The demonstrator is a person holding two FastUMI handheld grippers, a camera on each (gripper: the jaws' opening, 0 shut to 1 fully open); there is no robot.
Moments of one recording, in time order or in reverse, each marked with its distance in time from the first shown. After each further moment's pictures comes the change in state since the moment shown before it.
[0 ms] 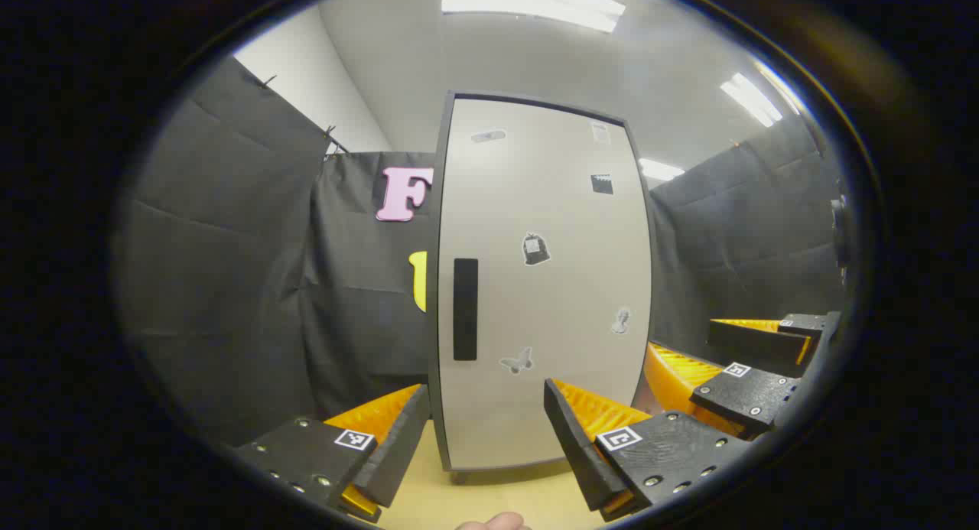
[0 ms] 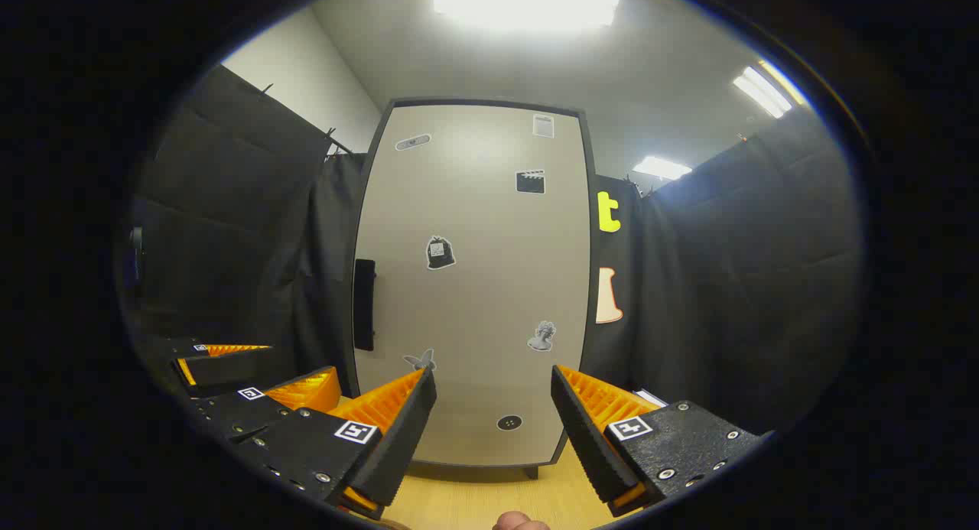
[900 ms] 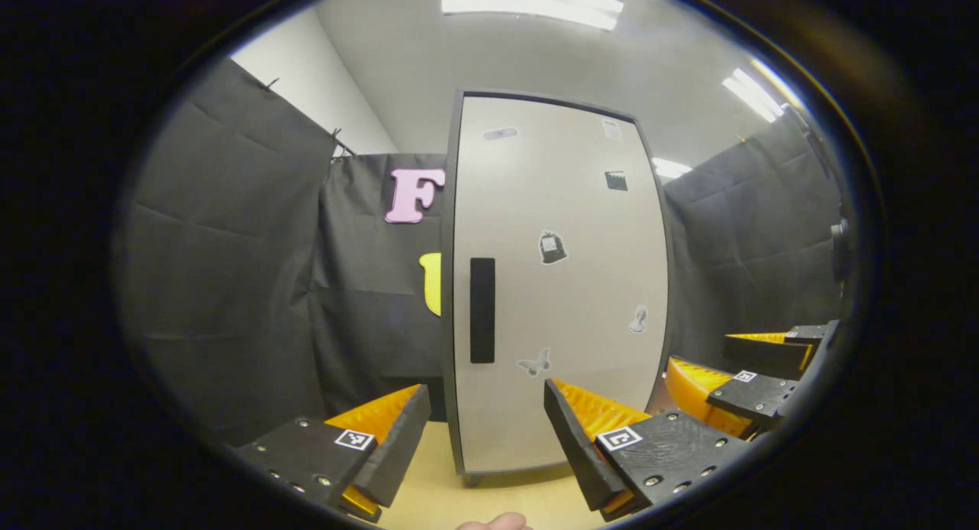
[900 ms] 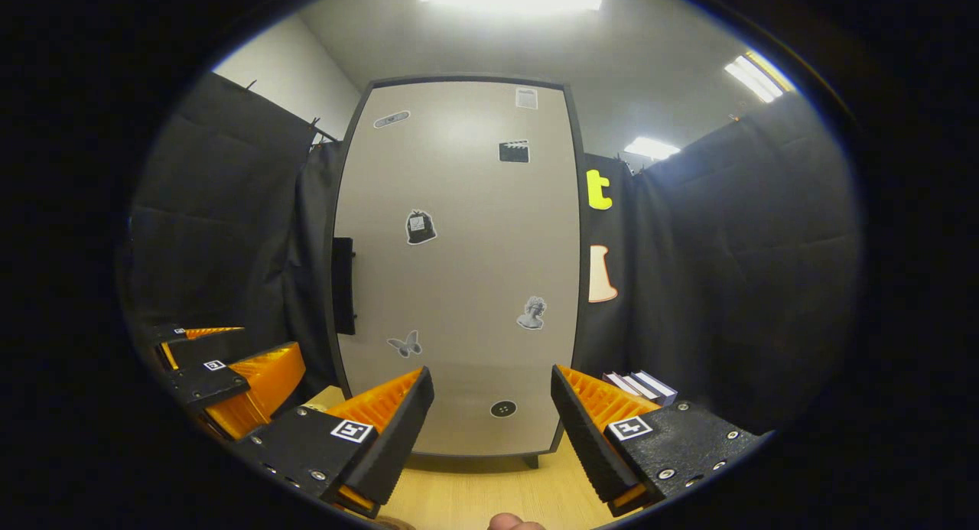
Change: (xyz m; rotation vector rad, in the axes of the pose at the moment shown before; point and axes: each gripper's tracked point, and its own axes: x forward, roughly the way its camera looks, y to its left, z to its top) left arm 0.010 0.016 -0.002 0.002 0.002 0.019; right arm 0.014 -0.012 -0.022 0.029 0.066 -0.024
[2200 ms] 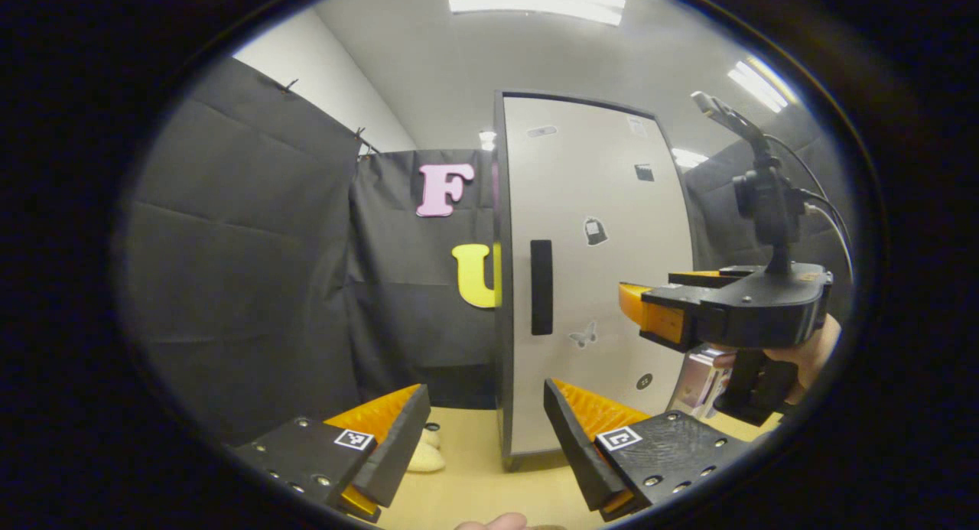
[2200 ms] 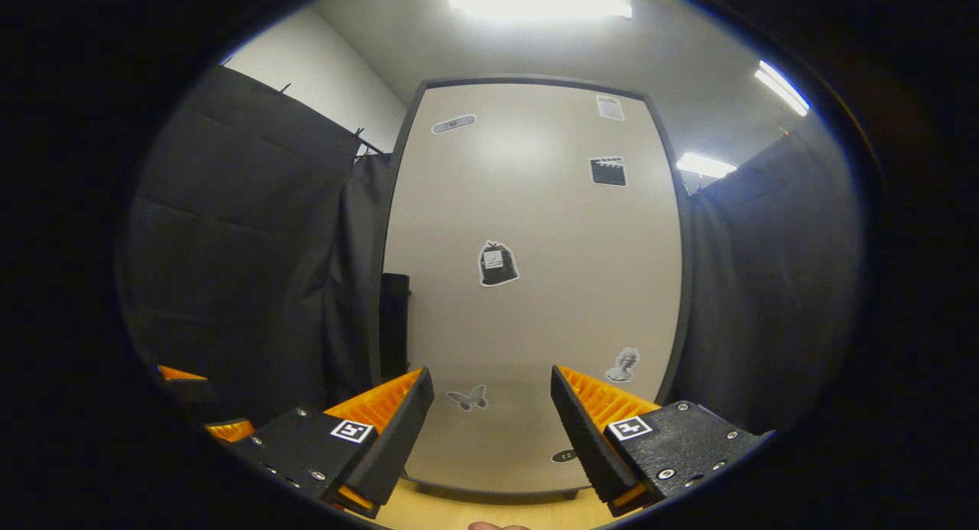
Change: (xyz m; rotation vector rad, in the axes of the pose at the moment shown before) left arm -0.062 0.092 -0.019 0.042 0.029 0.130; right arm 0.078 0.101 0.045 -0.048 -0.091 0.197
